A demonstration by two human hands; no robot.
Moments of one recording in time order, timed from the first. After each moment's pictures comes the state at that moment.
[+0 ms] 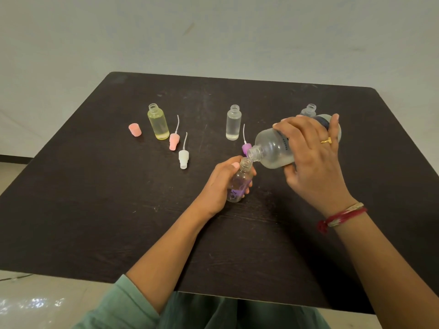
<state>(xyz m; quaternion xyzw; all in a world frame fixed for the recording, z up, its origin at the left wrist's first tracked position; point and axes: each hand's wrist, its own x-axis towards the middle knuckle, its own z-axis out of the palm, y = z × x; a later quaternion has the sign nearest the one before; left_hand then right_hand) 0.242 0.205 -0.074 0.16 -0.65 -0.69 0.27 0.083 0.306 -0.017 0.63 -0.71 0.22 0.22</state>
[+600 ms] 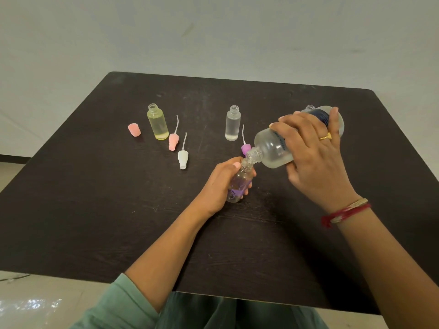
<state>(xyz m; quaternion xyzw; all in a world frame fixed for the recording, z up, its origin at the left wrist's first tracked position) 0.242 0.203 -0.074 0.18 -0.66 -0.69 0.25 0.079 0.306 -0.008 0.65 -0.69 0.17 0.26</state>
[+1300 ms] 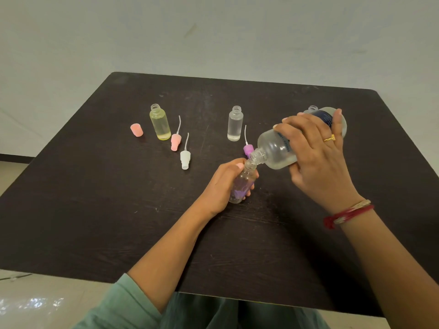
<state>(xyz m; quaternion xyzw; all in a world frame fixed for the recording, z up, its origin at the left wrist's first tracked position) 0.240 0.202 -0.075 0.18 -0.66 -0.69 0.25 0.078 0.305 -0.009 0.65 -0.69 0.18 0.26</state>
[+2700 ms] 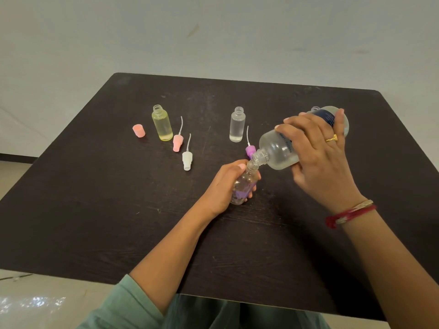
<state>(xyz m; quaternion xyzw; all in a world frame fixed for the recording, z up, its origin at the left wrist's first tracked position) 0.240 0.200 -0.077 0.18 -0.66 -0.69 0.24 0.075 0.302 -0.011 0.65 -0.69 0.18 0.26</state>
